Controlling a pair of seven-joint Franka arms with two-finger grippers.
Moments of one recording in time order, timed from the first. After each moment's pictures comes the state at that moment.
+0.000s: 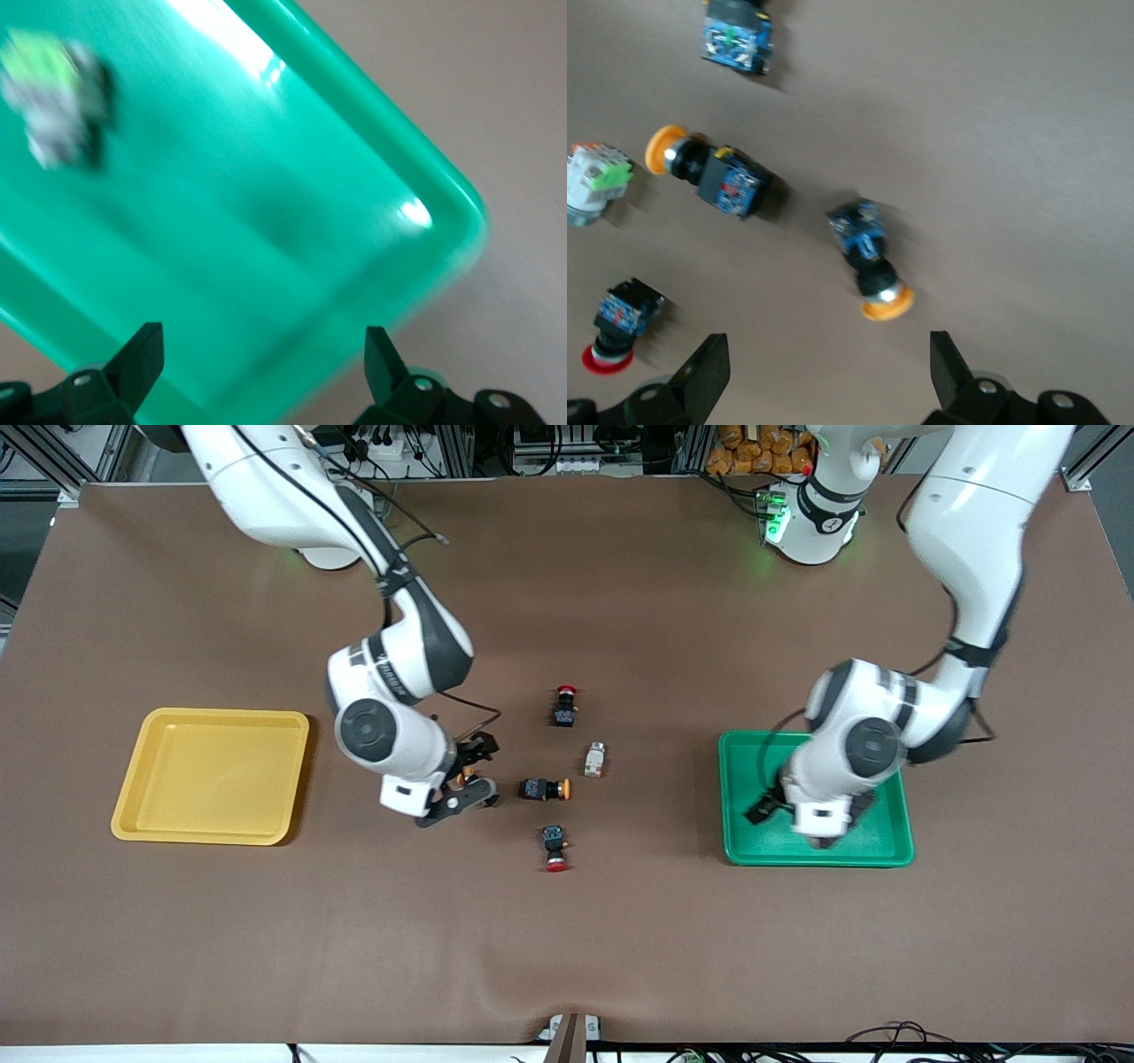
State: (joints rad) left arm -0.02 0.57 -0.36 -1.78 0.18 2.25 -1.21; right arm 0.51 0.61 -0.01 -1.58 0.21 2.09 -0.07
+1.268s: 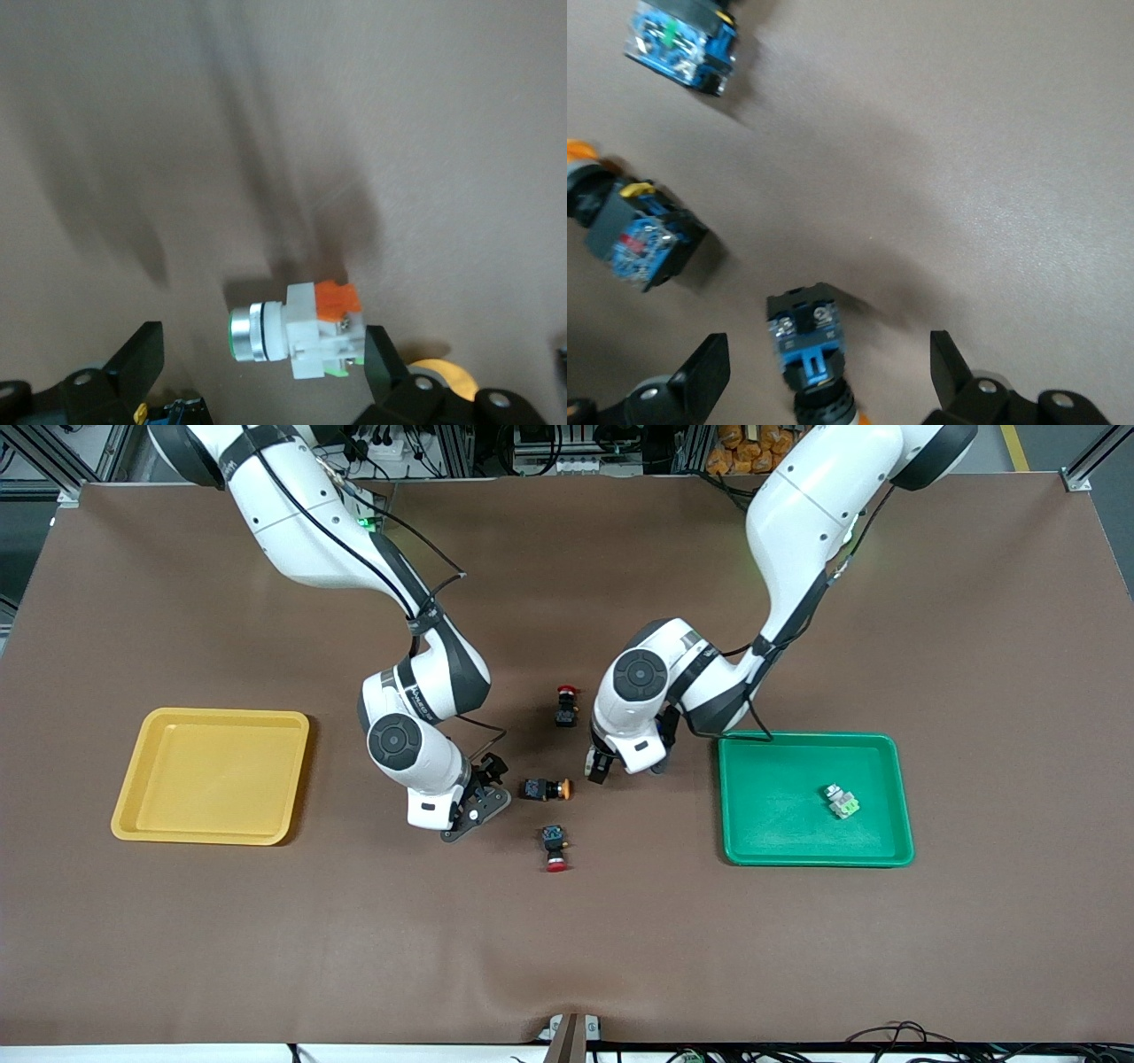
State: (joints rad) left arm -0.42 0.75 -0.36 -1.66 0.18 2.39 -2.08; right arm 0.52 0.73 -0.03 -1.63 0.21 2.37 -0.26
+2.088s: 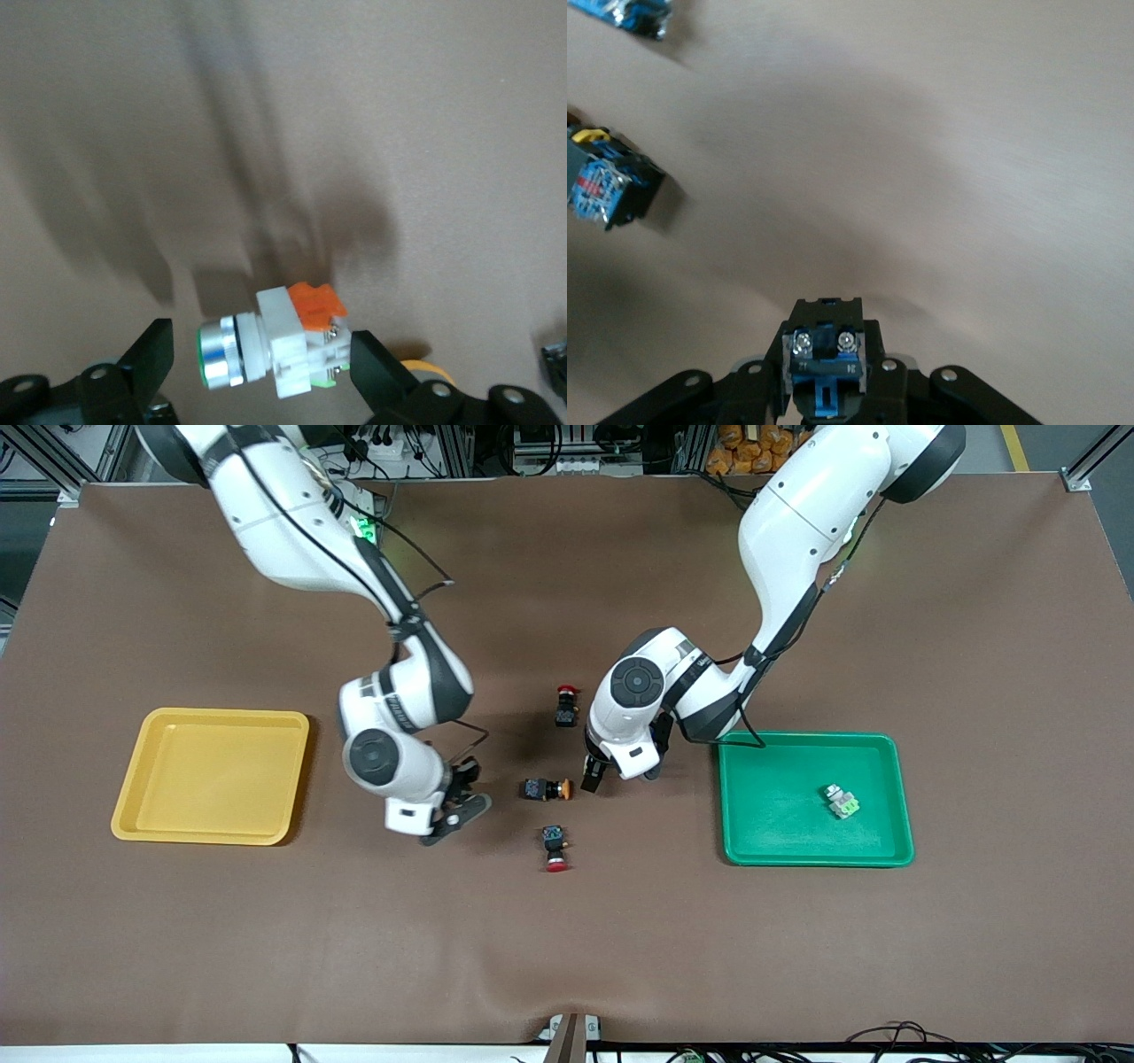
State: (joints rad) left arm -0.42 0.79 -0.35 -1.61 0.18 2.43 -2.08; right arm 0.45 0.67 -0.05 -1.60 0.21 2.15 -0.27
